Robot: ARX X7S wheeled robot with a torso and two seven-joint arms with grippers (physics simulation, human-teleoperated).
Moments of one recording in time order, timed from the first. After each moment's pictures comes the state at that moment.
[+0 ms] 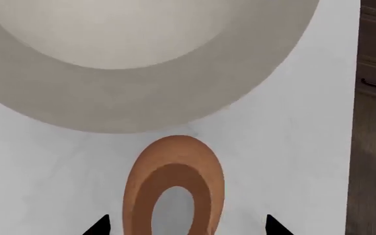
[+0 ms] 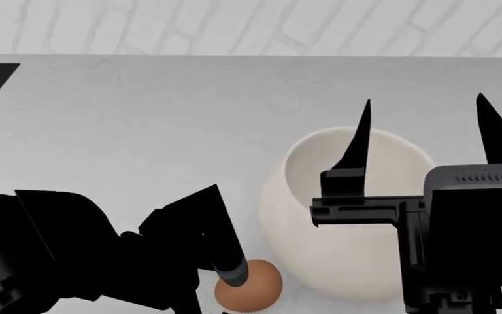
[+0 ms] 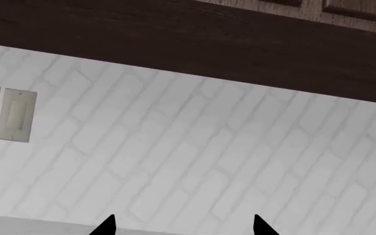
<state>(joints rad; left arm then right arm) -1.23 -0.30 1.08 -0.17 -0.80 -1.04 0.51 0.44 0.41 -0.08 -0.67 0.33 0.66 0.29</state>
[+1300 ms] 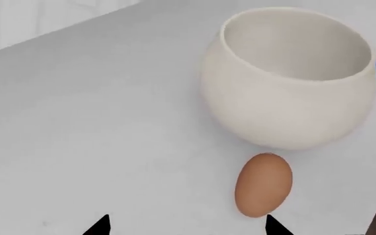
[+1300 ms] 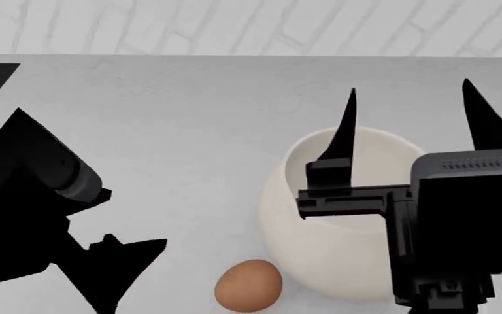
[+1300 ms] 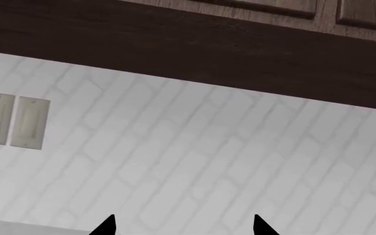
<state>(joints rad) -1.09 -0.62 0.49 0.24 -1.40 -1.30 -0.22 0.48 0.42 -0.11 -0.68 0.36 0.68 0.30</state>
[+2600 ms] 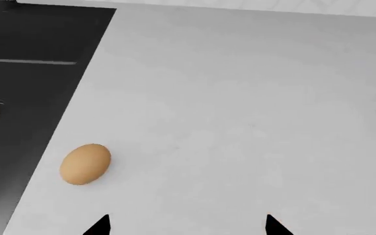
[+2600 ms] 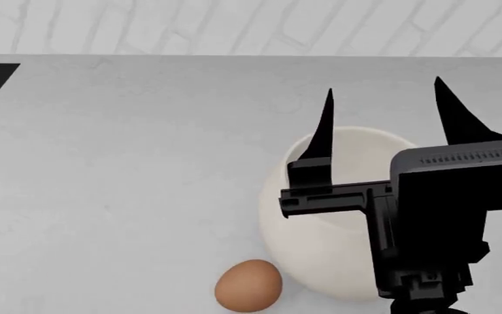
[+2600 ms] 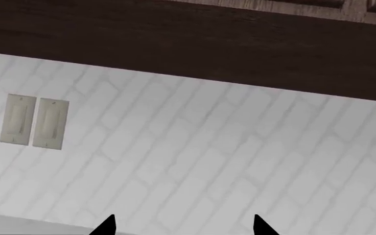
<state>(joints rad) -0.47 -1.04 -0.04 0.49 -1.91 -1.02 -0.94 0.50 0.40 -0.15 -0.61 0.37 0.61 0.28</state>
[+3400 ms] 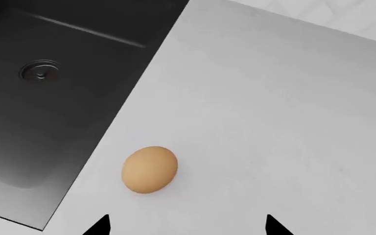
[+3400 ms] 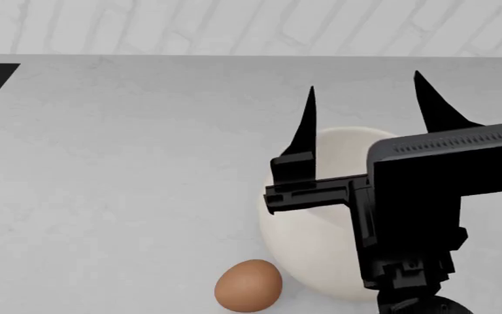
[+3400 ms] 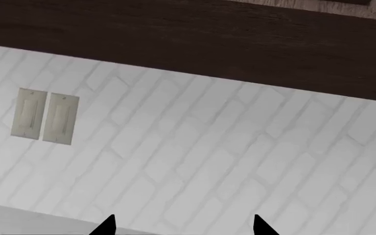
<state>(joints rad) -0.45 -0.95 -0.05 0.23 -1.67 -0.94 -0.84 0.55 0.40 -0.20 -0.59 0.36 0.63 0.28</state>
